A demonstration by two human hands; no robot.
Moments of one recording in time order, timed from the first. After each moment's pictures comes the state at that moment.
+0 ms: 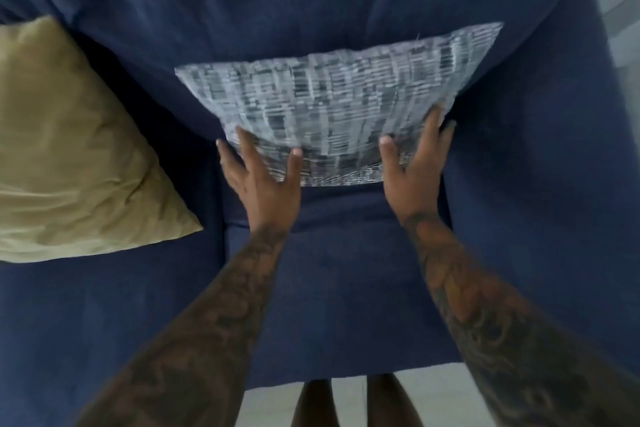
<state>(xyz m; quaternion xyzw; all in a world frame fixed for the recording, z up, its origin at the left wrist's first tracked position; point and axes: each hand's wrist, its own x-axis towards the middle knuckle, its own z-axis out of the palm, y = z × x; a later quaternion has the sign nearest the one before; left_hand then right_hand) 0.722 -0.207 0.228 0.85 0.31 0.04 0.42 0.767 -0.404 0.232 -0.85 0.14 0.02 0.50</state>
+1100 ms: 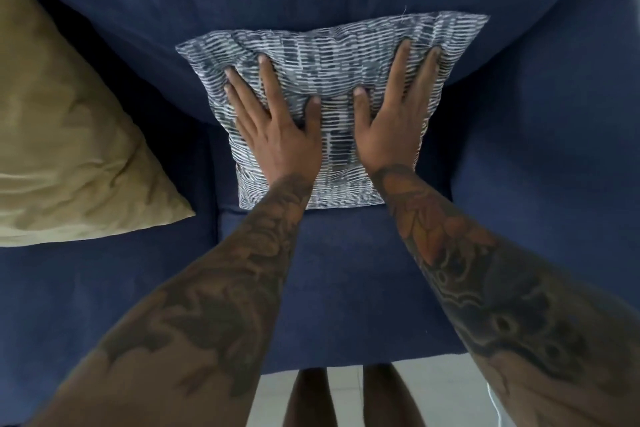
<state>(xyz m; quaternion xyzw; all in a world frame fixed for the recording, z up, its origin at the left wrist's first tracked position) 0.777 -0.238 0.222 0.92 0.24 0.13 0.29 0.812 -0.367 0.215 -0.93 0.04 -0.09 0.36</state>
